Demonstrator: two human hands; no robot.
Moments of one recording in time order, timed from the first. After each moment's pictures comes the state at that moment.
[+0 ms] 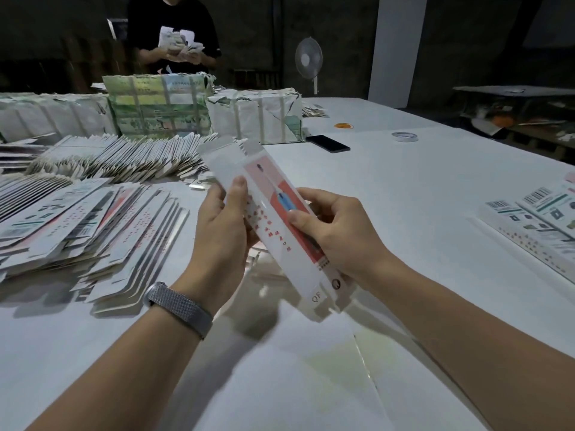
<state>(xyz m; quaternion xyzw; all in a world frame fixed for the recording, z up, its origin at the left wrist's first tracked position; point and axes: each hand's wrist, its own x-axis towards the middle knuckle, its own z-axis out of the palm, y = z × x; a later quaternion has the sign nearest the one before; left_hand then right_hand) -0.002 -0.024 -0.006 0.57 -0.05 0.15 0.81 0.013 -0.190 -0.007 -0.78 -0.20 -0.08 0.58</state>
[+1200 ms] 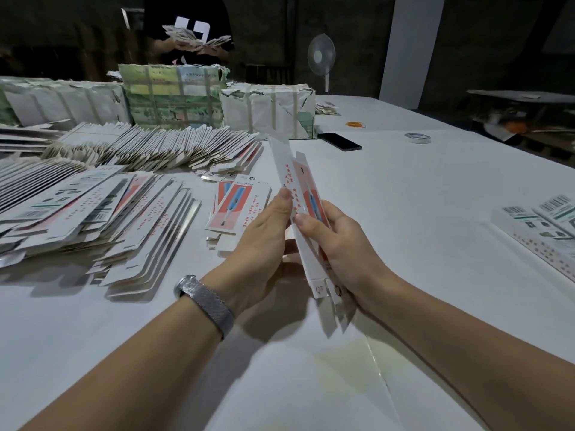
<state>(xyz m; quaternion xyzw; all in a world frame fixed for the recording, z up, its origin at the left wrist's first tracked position) -0.017 -0.041 -0.013 0.63 -0.01 -0.02 0.77 0.004 -0.174 -0.030 -0.73 -0.15 0.04 0.66</state>
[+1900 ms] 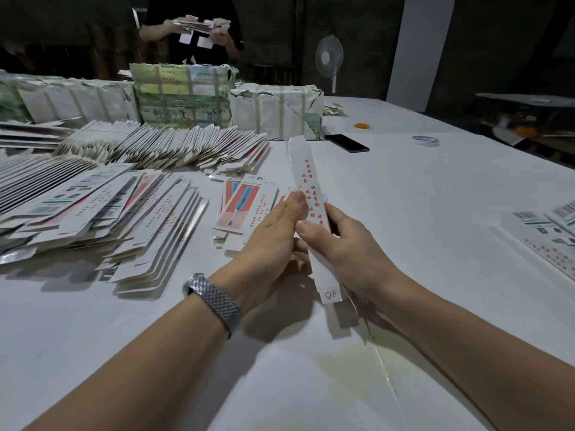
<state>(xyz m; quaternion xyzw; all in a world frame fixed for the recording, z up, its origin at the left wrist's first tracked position) -0.012 -0.042 -0.018 0.63 0.01 -0.01 0.78 0.004 -0.175 -0.027 -0.76 -0.17 0.04 0.63</state>
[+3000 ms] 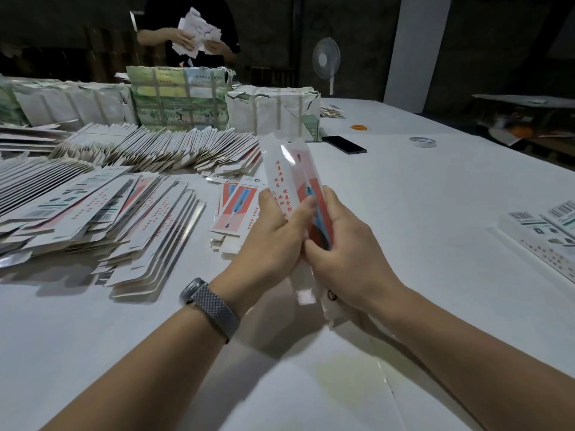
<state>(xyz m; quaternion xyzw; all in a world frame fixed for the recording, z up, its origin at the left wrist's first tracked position) -0.008 -0.040 -0.014 0.73 -0.06 0.11 0.68 -0.005 -0.172 -0.023 -0.87 -0.22 -0.13 0.43</state>
